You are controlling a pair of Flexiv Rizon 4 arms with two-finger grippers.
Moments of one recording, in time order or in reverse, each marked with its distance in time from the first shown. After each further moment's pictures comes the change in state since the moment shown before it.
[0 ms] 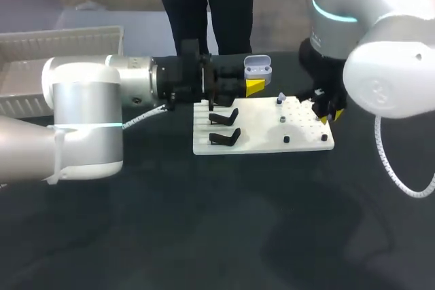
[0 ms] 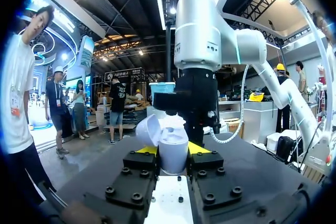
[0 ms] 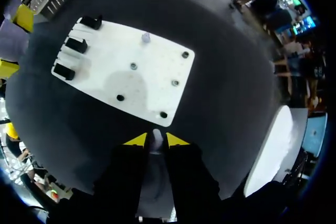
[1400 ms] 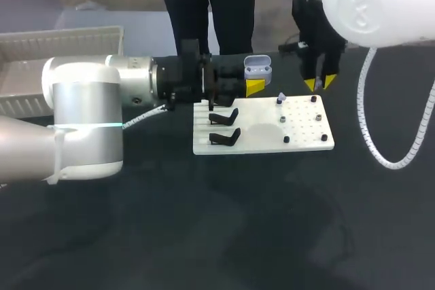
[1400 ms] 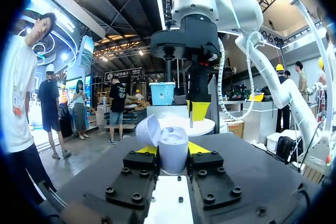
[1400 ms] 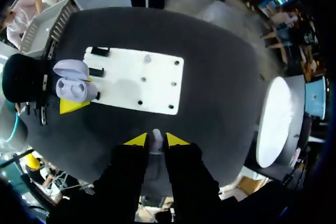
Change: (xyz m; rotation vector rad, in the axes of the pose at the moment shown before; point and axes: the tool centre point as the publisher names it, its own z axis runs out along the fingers) left arm 0.000 0.000 0.000 0.000 0.000 0.000; right arm -0.015 0.027 -0.092 -0.014 0.035 0.275
